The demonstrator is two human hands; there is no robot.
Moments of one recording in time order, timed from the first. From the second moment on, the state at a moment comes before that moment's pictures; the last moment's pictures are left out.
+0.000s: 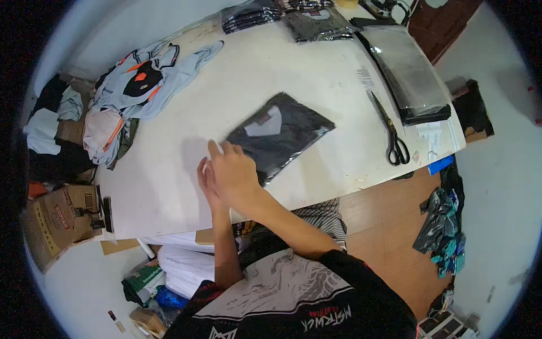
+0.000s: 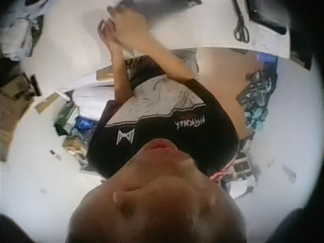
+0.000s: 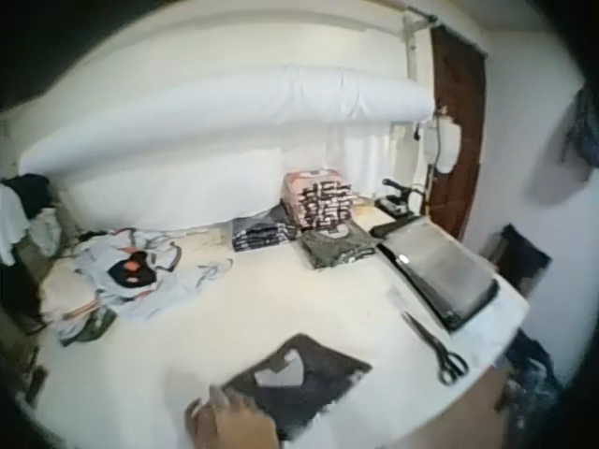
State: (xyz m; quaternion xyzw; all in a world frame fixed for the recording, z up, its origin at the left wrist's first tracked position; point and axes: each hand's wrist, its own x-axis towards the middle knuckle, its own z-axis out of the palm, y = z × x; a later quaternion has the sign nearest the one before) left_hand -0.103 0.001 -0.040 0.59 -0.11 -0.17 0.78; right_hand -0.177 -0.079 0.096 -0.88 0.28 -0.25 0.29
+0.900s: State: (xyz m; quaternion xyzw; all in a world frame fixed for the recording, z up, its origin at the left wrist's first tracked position) left_hand -0.092 -0.084 -0.024 0.84 -0.50 0.00 0.20; right_hand -0.197 -0.212 -0.037 -0.92 0.32 -0.21 0.06
